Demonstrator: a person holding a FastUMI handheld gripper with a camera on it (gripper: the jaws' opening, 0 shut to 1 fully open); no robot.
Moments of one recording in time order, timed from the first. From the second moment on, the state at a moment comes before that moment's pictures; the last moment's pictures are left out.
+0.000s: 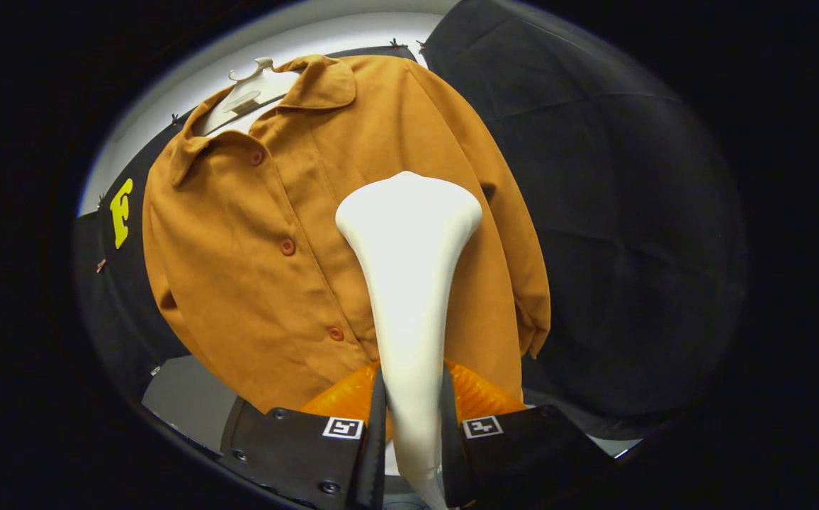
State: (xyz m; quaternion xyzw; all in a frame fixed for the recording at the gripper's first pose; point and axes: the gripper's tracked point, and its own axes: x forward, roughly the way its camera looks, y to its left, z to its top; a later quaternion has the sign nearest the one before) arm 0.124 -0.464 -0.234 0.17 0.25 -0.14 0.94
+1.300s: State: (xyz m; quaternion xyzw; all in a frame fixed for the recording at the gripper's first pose) arm 0.021 -0.461 -0.338 0.19 0.38 -0.23 0.88
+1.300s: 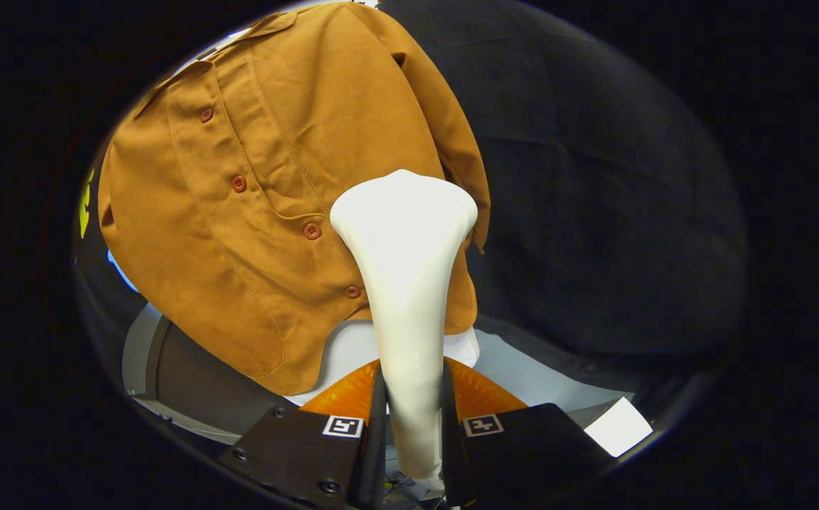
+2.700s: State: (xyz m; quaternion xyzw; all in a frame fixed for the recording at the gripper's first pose) arm 0.030 -0.100 -0.051 0.05 0.13 -0.07 0.99
